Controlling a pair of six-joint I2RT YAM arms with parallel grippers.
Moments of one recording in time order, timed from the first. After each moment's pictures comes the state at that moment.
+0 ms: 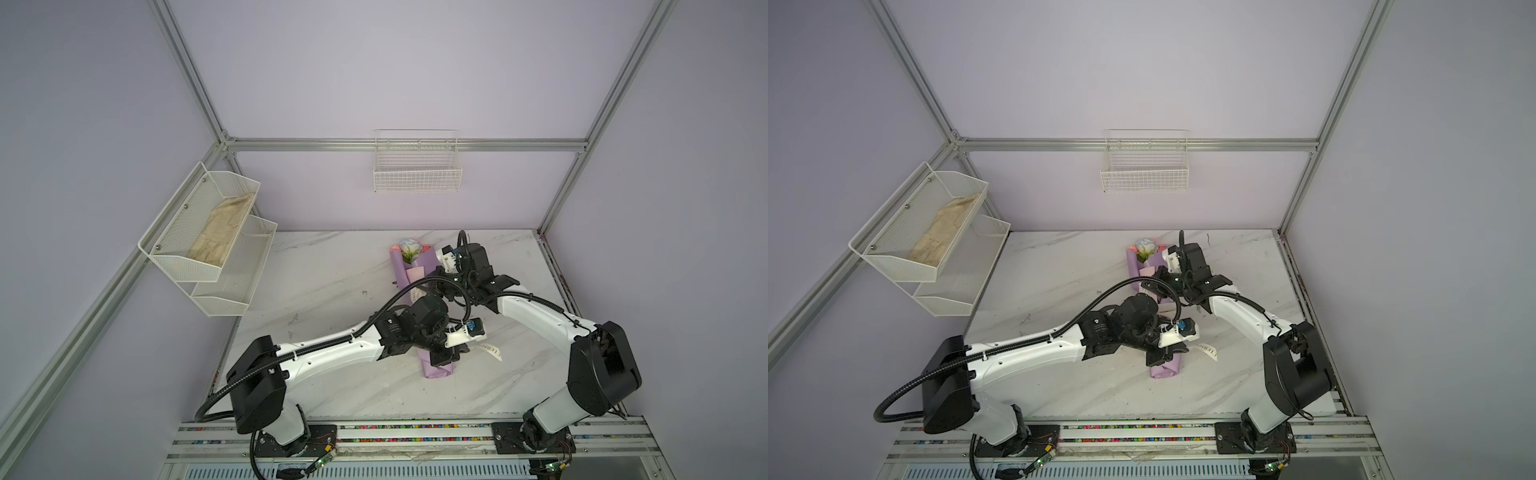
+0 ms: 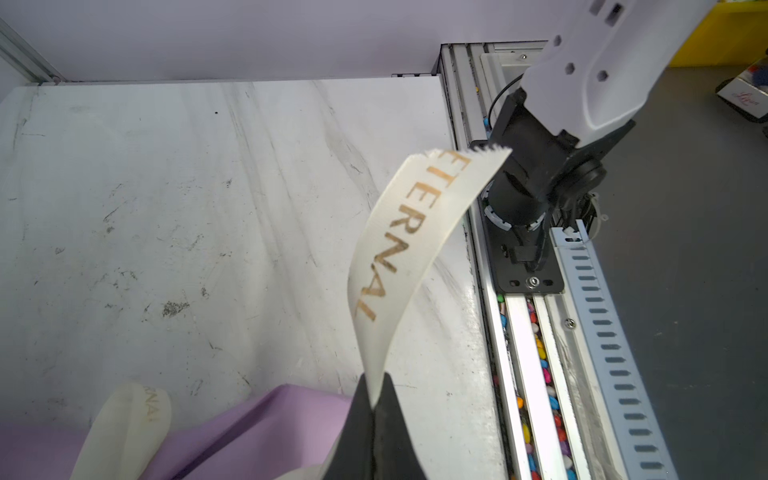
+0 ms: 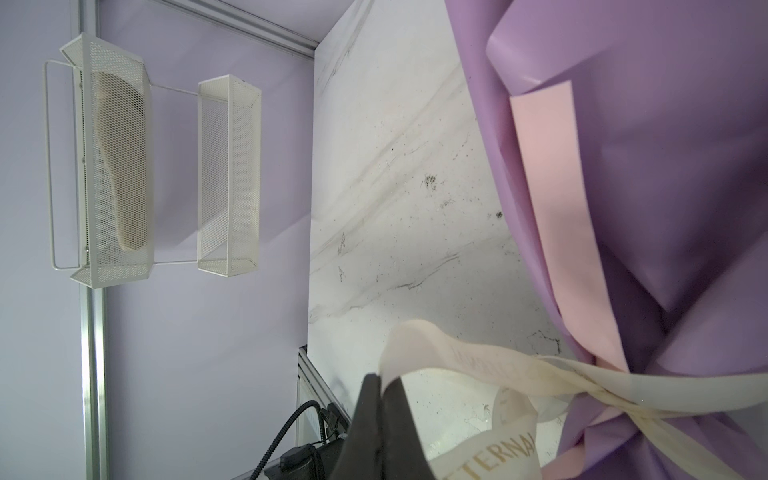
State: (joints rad) left arm -1.06 1.62 1.26 -0.31 0.35 0.34; right arm 0.49 1.57 1.14 -0.18 -0.58 0.89
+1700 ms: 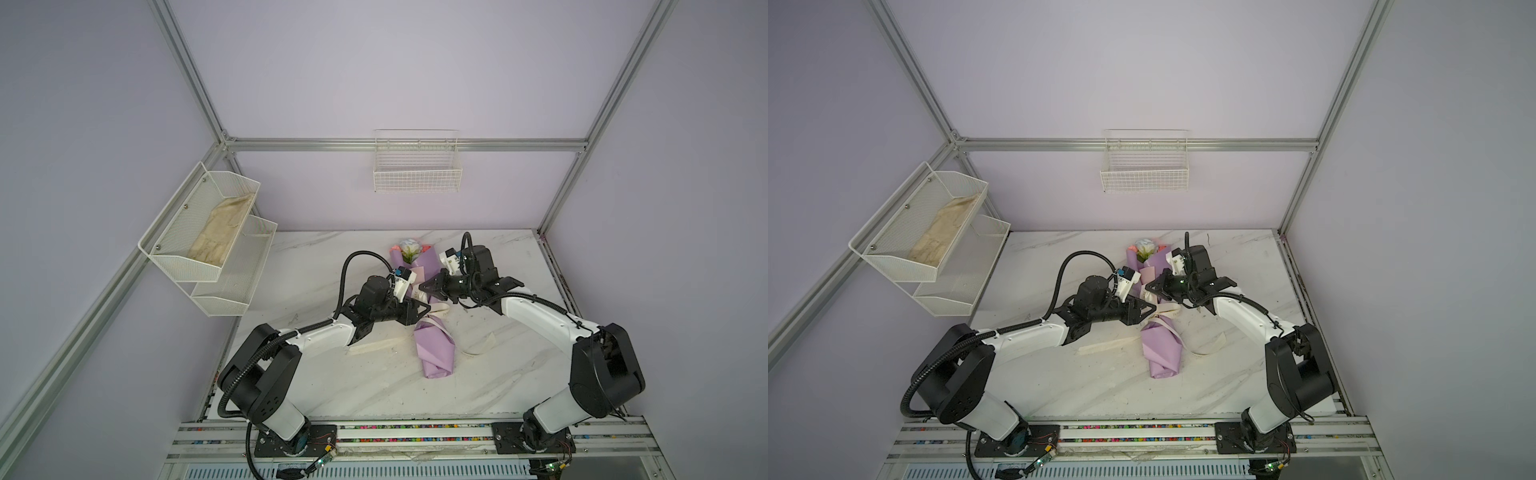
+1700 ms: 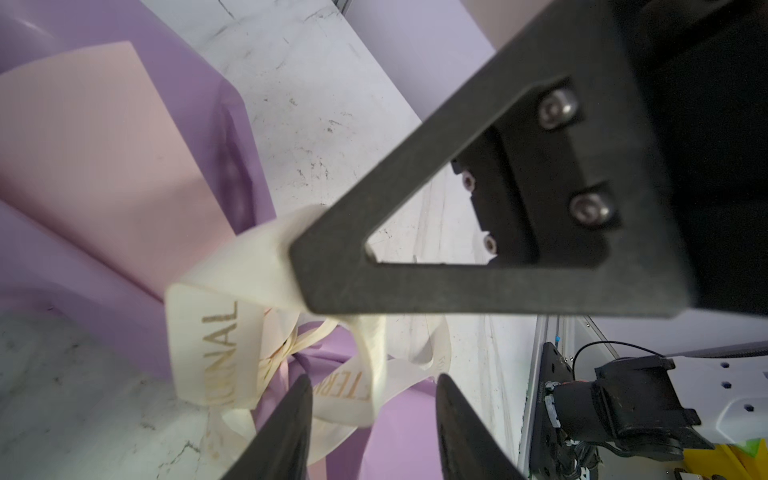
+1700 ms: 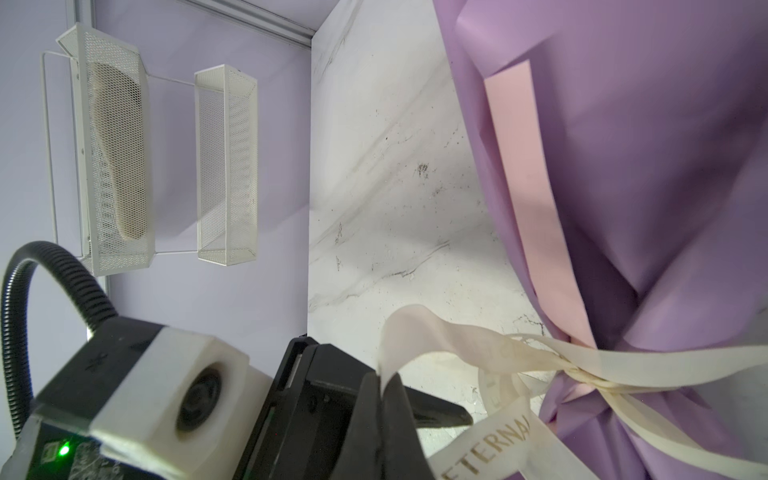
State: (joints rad) left arm -0.64 1.59 0.88 0.28 0.48 -0.44; right arm 0.46 1.55 1.10 -0.18 -0.64 0.87
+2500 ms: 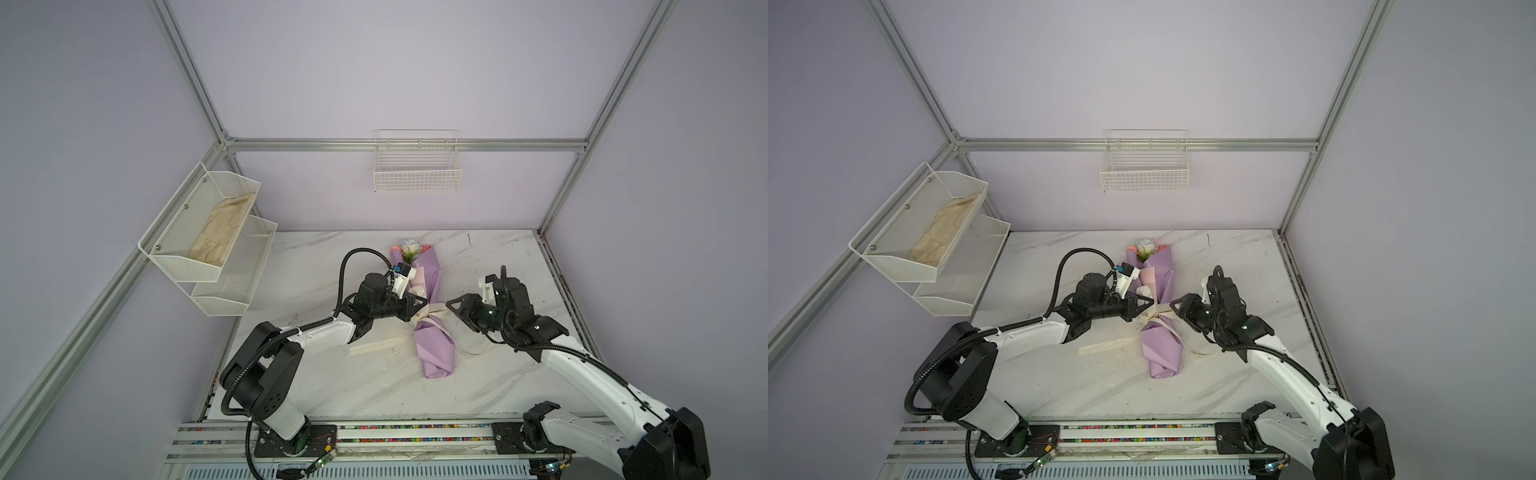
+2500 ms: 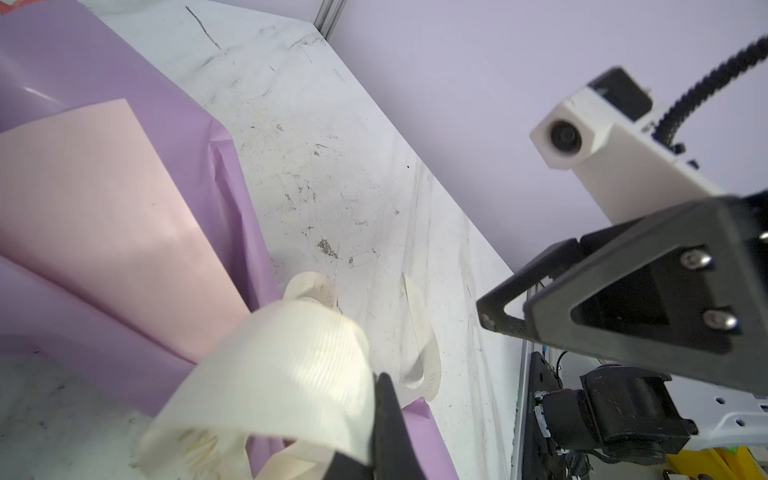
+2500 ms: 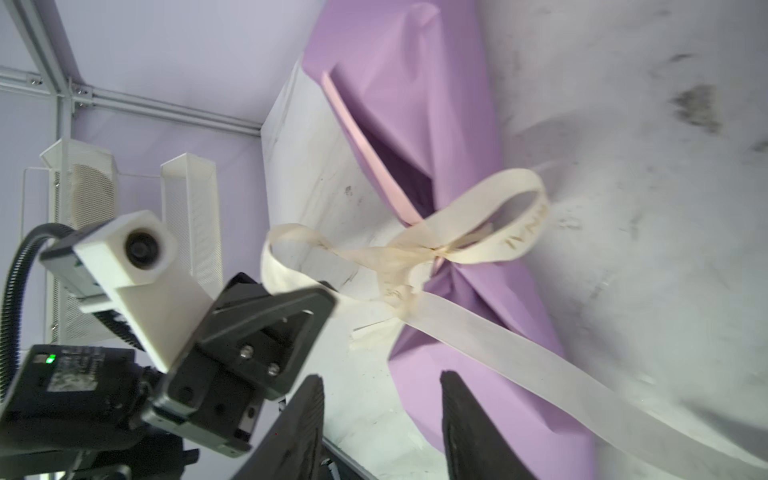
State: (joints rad) left arm -0.62 1.60 0.89 0.32 0.52 -0.44; right arm 0.46 0.98 0.68 -0.33 -0.30 1.11
